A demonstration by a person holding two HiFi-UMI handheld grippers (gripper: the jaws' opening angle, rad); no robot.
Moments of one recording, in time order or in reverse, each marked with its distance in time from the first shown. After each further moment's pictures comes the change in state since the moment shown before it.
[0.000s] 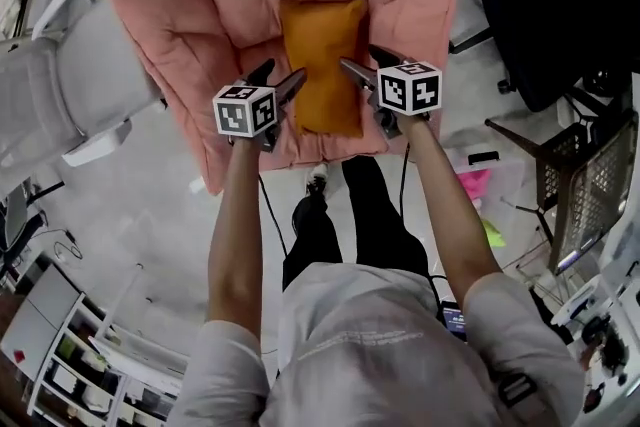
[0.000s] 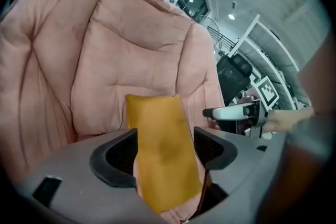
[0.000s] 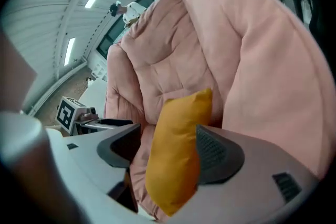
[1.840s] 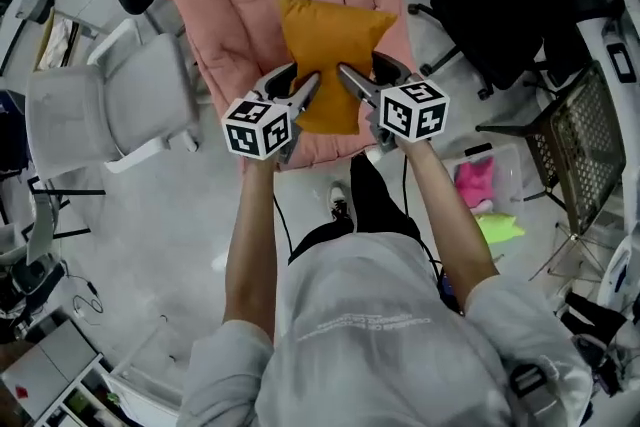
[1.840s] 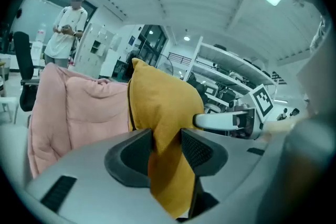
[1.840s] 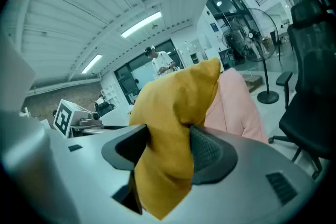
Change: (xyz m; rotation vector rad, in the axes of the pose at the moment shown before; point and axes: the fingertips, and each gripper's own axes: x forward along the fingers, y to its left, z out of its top) left arm -0.218 -0.186 0.082 0.329 -0.329 -0.193; right arm -0.206 0.216 0.054 -0.192 -0.462 -0.028
